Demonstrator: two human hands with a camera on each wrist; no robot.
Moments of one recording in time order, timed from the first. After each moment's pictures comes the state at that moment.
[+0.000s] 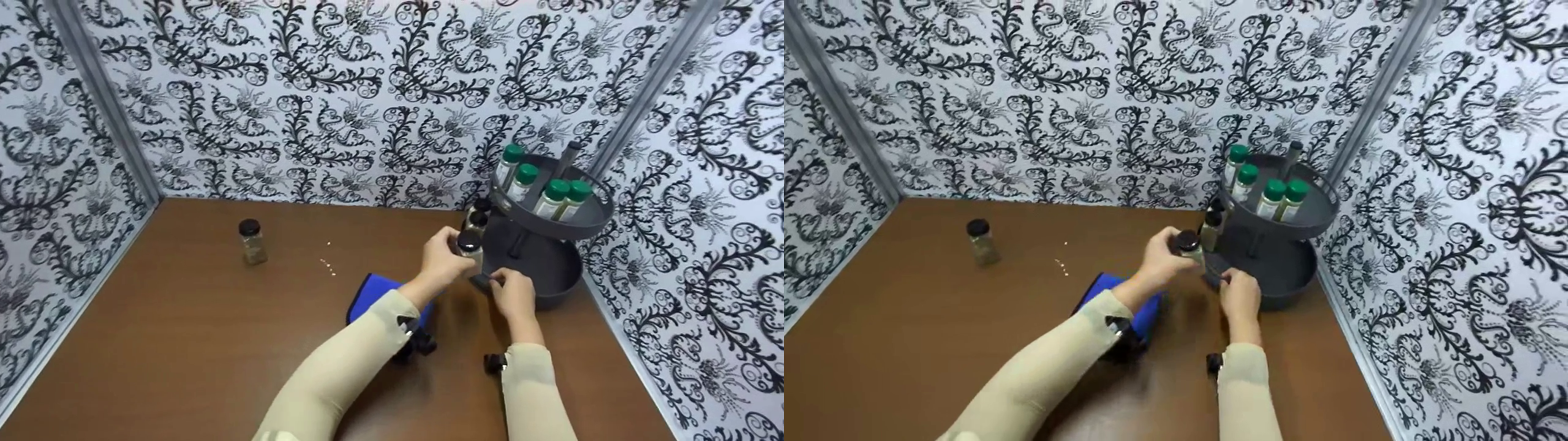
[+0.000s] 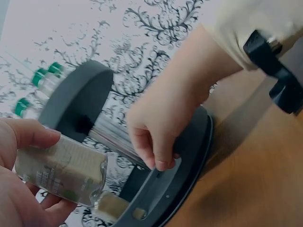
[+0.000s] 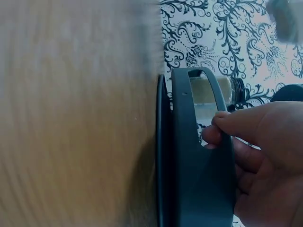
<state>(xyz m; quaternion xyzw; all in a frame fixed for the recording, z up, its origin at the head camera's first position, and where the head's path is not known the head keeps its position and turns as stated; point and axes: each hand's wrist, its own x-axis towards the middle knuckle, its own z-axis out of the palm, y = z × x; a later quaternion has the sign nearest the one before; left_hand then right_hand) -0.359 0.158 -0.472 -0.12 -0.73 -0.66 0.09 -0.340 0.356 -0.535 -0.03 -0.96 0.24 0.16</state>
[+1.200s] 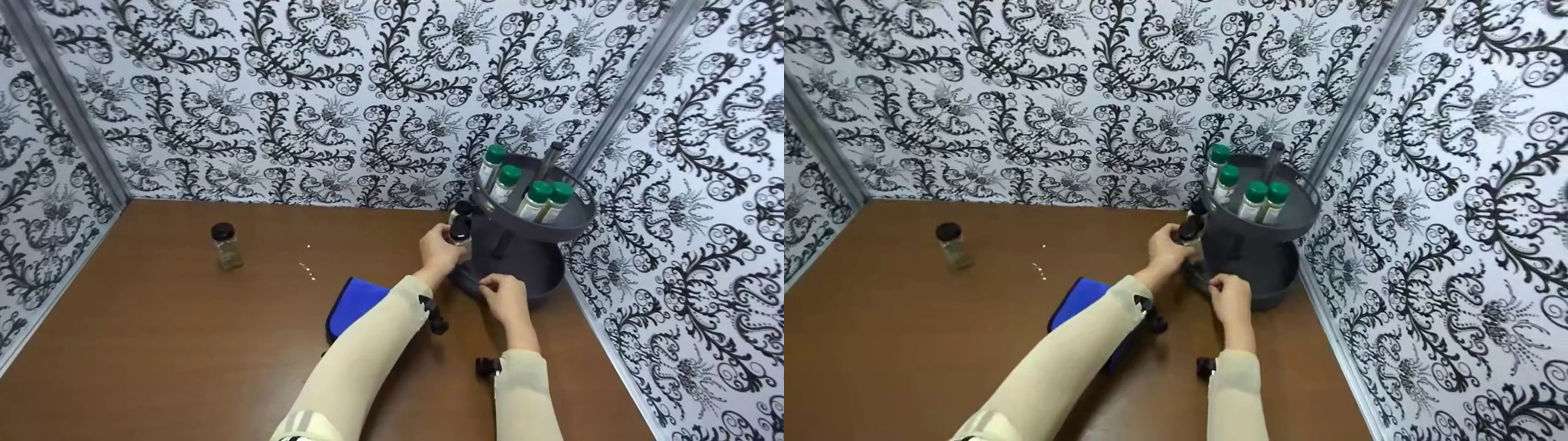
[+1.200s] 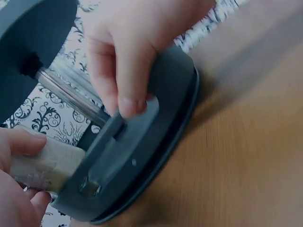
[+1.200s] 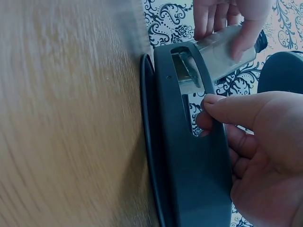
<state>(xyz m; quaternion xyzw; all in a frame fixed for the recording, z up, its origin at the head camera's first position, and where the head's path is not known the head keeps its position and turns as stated) -0.433 0.224 -0.521 -0.01 -0.79 -0.60 0.12 -0.332 0.375 -0.536 -0.02 -0.95 0.29 0.16</state>
